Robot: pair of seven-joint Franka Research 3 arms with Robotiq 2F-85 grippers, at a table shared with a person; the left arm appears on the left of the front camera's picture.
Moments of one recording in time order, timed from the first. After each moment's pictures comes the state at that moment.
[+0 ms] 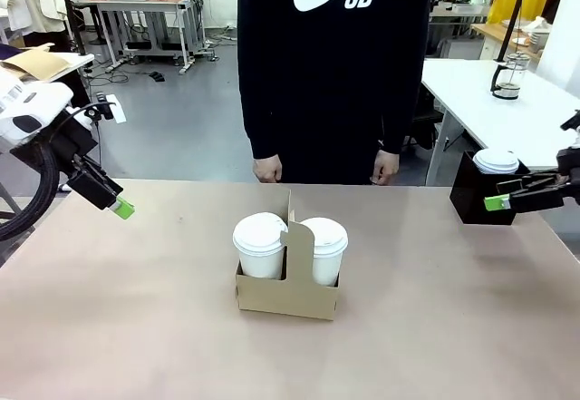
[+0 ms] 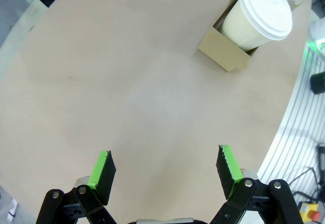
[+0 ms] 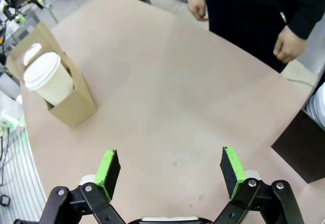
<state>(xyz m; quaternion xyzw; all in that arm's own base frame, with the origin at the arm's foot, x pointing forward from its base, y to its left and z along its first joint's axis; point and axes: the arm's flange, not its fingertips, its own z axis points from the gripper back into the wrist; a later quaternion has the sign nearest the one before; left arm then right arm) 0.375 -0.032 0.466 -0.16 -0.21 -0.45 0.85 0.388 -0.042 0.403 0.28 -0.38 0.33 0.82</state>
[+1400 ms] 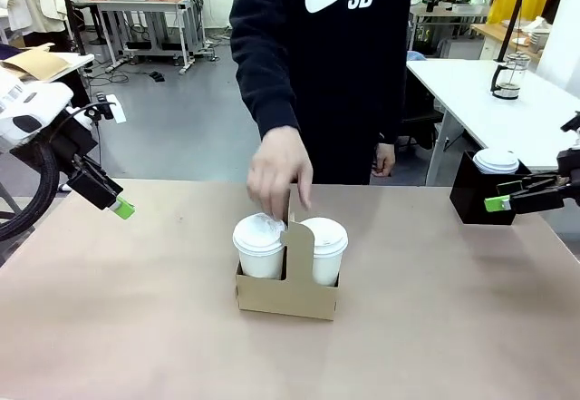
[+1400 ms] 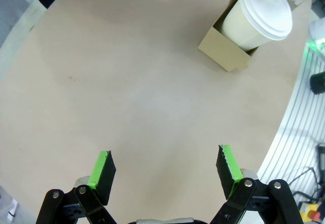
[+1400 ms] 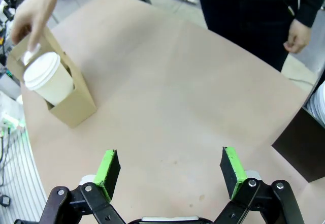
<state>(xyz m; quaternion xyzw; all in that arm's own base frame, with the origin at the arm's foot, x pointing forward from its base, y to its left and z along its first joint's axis) 0.375 -0.032 0.466 -0.16 -0.21 -0.45 0.85 0.388 -0.043 0.401 0.28 -0.38 0.33 0.82</state>
